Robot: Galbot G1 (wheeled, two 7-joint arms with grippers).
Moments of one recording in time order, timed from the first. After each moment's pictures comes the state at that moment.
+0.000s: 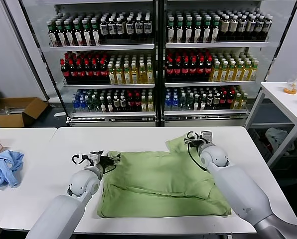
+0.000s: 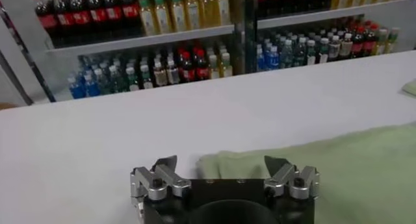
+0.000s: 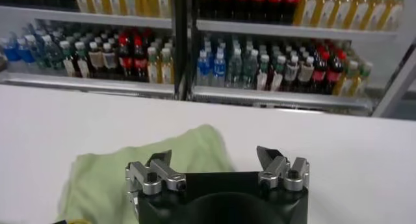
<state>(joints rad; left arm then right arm) 0.79 -1.10 -0.10 -1.51 -0.57 0.56 -0.20 -0.44 1.13 -0.10 1.19 0.80 -0.56 0.32</state>
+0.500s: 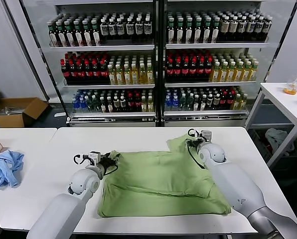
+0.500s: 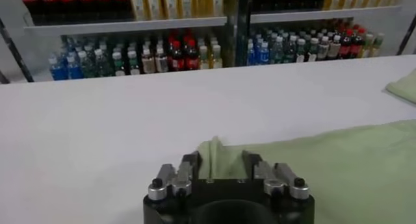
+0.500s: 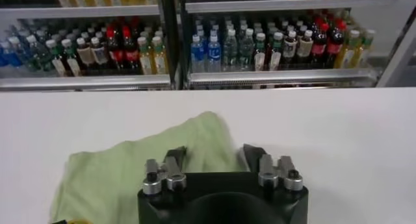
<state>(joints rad) 0.78 -1.10 -0.10 -1.49 -0.64 0.57 -0.18 -0.41 1.16 -0.12 1.10 0.90 -0.57 0.31</state>
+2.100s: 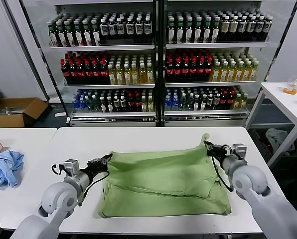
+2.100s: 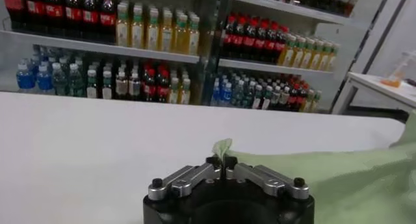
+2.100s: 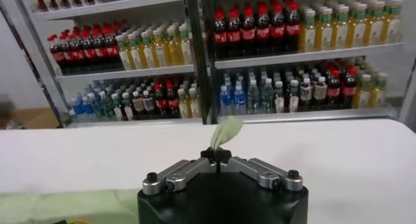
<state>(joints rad) 1.09 -0.96 -0.32 -1.90 -0.85 0.54 -0.12 -1.01 0.84 0.31 1.87 0.93 -0.50 0.24</state>
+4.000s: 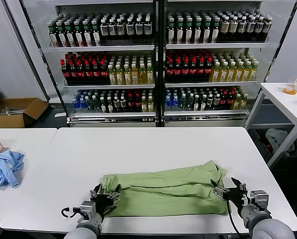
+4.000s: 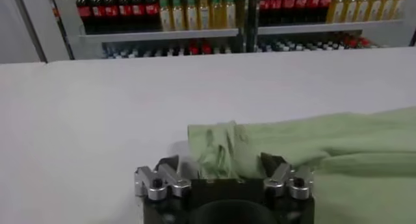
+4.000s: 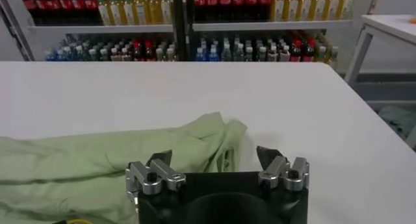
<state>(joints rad) 1.41 -1.23 -0.29 -1.97 -0.34 0.44 -0.29 -1.50 0.89 0.55 2.14 0.76 -0.51 0.28</state>
